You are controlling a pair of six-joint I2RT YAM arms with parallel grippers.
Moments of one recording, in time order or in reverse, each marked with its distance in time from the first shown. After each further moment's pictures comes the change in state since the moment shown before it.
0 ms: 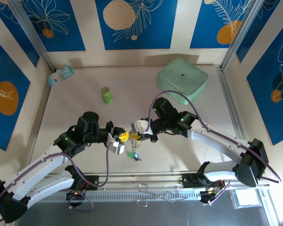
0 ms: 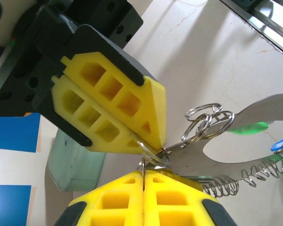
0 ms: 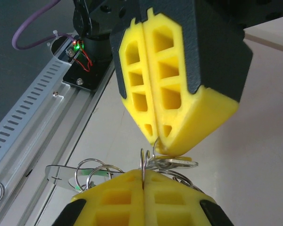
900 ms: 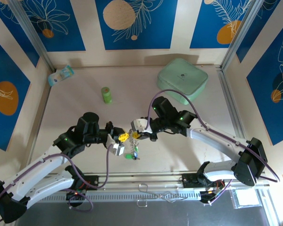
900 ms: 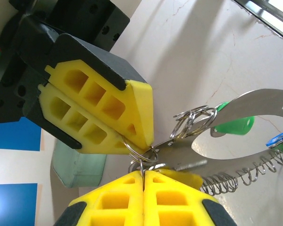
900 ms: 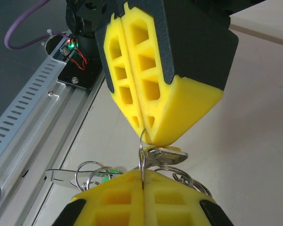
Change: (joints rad) left arm -0.008 -0.008 0.000 -0.025 -0.039 0.053; right arm -0.021 0.014 0.004 0.007 0.002 0.017
